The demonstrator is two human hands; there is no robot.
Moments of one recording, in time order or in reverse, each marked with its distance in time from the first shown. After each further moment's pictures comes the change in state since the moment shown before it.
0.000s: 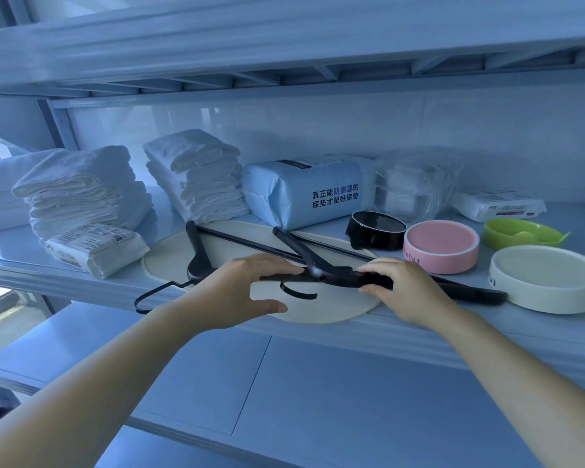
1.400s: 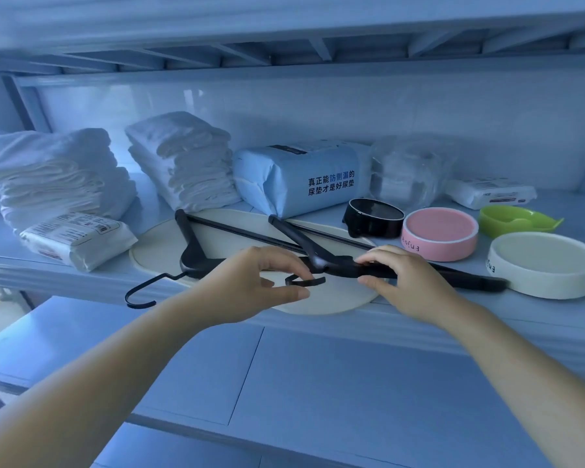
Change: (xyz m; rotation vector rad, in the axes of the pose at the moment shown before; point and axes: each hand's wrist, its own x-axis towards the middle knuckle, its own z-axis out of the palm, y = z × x) left_hand 0.000 0.024 -0.003 -0.387 -0.052 -0.126; right_hand -0.008 -0.007 0.003 0.030 0.042 -0.027
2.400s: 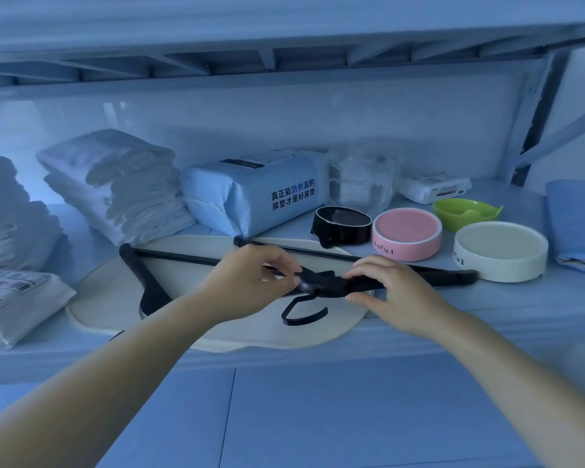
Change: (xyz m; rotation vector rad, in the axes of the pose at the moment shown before) left_hand 0.069 -0.024 -0.017 0.166 -0.042 0.085; right_hand -0.001 -0.013 0.005 -0.019 0.068 0.092
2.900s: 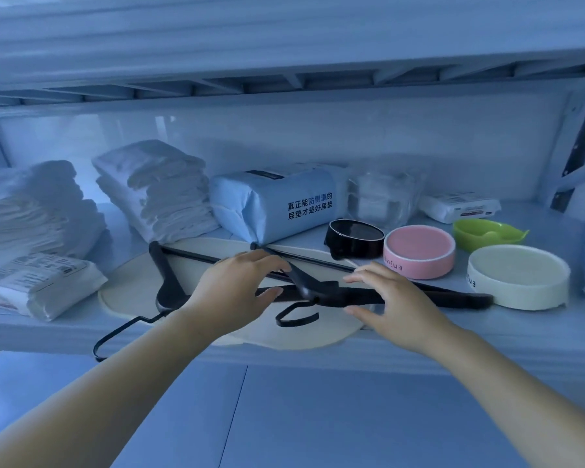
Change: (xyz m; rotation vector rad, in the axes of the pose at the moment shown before) left_hand -0.018 -0.001 0.011 0.564 0.212 0.053; right_hand -0.002 0.001 -0.007 -0.021 -0.031 -0.058
